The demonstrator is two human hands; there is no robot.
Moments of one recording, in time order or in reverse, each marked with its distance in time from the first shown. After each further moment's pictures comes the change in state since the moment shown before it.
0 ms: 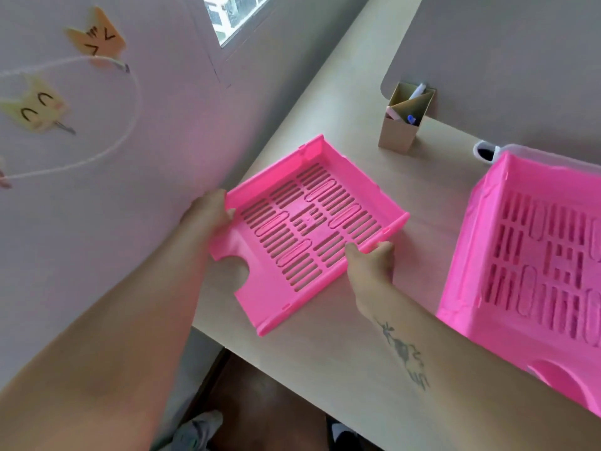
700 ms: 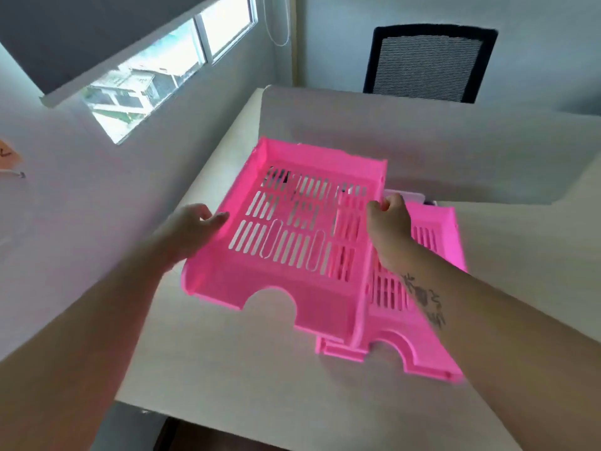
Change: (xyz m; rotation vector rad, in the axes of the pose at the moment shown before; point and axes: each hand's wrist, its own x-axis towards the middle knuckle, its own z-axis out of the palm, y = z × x) left_hand -0.124 0.180 -0.074 -0.386 -0.099 0.331; right_hand 0.035 -0.071 -0.245 0.139 0.222 -0.326
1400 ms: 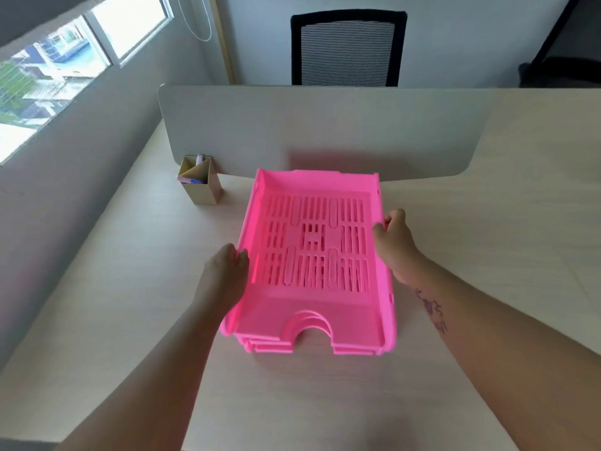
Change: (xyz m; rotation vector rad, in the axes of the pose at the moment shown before) left_hand -0.057 0.098 0.192 0.123 0.064 0.079; right_hand 0.040 0.103 -0.158 -0.182 -0.071 0.075
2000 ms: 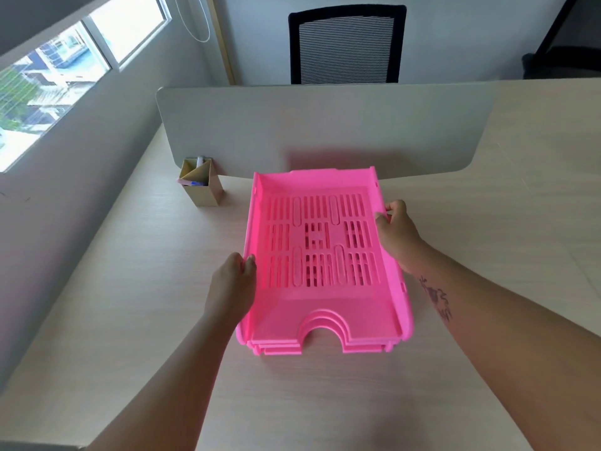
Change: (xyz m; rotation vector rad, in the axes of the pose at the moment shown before) left_hand -0.010 0.000 0.014 -0.112 -0.018 -0.047; right_hand 0.019 0.003 -0.002 -0.041 -0.026 -0.023
